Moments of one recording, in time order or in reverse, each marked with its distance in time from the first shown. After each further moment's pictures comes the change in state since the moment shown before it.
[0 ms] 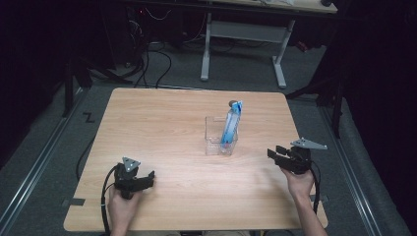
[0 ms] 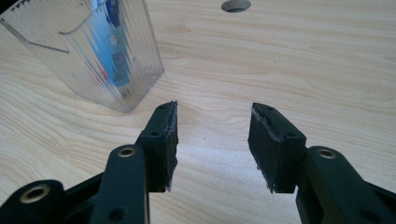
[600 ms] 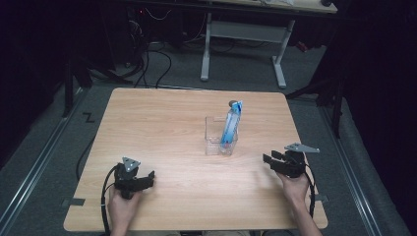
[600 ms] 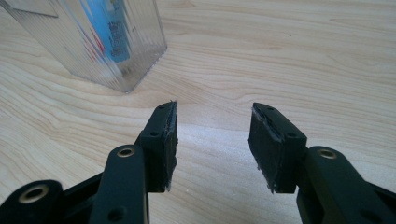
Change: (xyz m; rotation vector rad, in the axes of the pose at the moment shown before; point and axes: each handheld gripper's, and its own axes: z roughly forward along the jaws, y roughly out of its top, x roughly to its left) left arm 0.000 0.000 0.000 0.000 0.000 0.000; right arm 0.005 -0.016 0.015 0.048 0.009 0.004
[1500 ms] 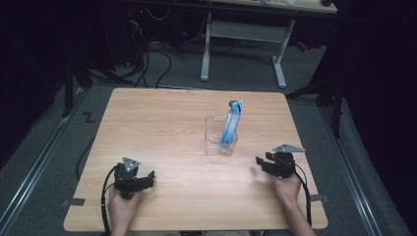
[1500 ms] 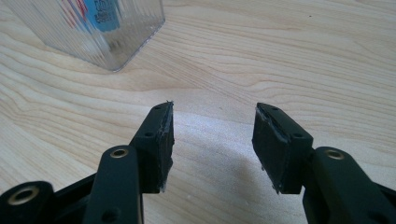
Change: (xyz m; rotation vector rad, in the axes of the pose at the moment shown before) left arm 0.000 0.000 0.000 0.000 0.000 0.000; right arm 0.011 -0.007 0.028 0.059 -0.045 -0.069
